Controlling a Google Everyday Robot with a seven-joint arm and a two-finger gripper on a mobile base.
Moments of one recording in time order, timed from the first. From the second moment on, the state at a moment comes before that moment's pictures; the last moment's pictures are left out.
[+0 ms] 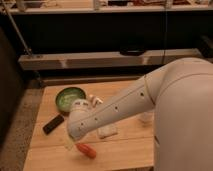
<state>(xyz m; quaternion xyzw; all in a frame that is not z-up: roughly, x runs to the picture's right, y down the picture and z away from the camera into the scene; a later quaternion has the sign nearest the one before) -0.148 0.229 0.726 0.01 -0.29 -0.90 0.33</state>
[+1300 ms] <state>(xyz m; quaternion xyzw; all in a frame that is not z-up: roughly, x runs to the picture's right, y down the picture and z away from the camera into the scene) -0.153 0.252 0.749 0.00 -0.28 -0.92 0.28</state>
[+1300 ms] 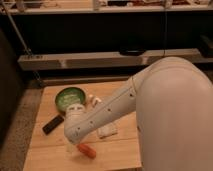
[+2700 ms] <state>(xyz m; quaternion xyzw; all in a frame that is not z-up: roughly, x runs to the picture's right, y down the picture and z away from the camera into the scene) -0.151 0.269 0.765 0.00 -0.27 -0.92 0.28</state>
